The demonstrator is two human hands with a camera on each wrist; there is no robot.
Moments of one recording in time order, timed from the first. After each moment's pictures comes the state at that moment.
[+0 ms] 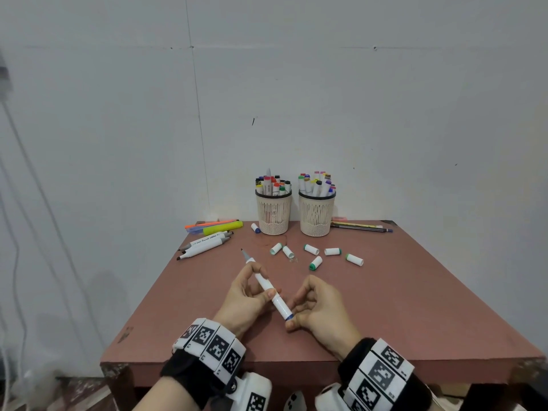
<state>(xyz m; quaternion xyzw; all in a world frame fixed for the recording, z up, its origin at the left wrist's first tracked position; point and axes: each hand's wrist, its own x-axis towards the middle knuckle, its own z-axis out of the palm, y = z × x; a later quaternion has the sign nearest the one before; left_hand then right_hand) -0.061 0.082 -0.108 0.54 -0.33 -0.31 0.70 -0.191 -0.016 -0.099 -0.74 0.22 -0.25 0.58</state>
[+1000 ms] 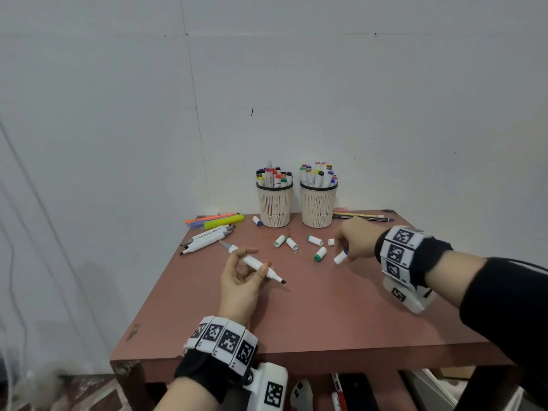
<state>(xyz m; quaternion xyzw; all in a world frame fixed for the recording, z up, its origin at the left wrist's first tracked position) -0.060 0.082 -0.104 0.50 -0.24 -0.19 0.81 -0.170 -0.122 -0.009 -0.97 0.24 0.07 0.01</state>
